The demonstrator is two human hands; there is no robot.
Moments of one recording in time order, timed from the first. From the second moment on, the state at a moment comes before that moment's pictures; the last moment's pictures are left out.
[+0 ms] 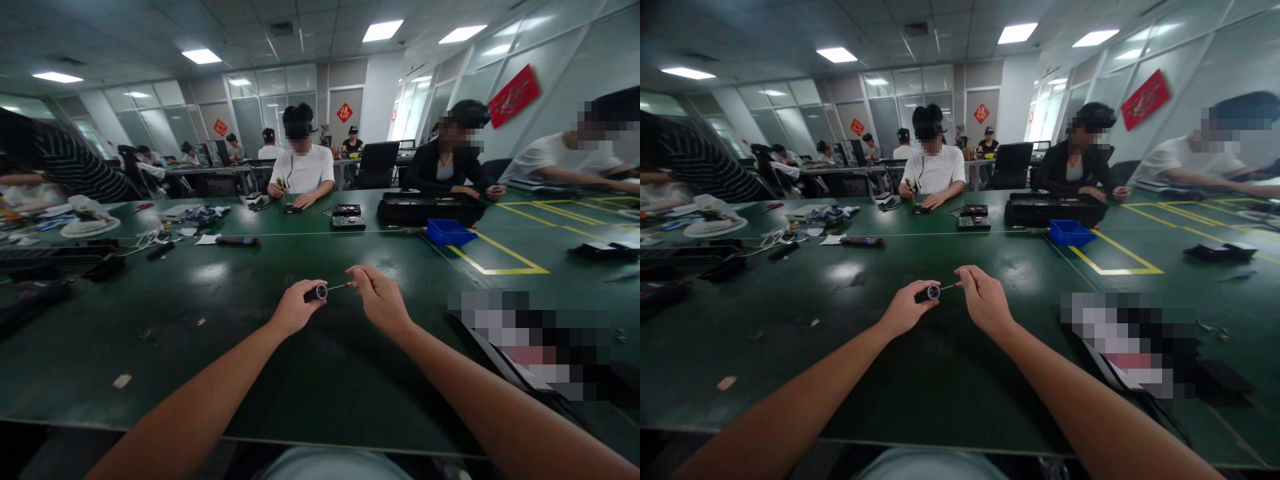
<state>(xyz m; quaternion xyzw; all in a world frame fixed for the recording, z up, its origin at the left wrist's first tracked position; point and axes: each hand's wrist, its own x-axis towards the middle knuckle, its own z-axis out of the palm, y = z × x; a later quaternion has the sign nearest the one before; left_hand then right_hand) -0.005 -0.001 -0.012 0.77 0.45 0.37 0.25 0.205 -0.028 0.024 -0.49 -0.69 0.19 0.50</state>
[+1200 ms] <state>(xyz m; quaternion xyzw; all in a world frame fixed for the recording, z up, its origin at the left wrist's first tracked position) -0.005 -0.005 0.007 0.80 0.46 0.32 0.21 0.205 -0.017 0.023 -0.49 -0.60 0.28 0.56</state>
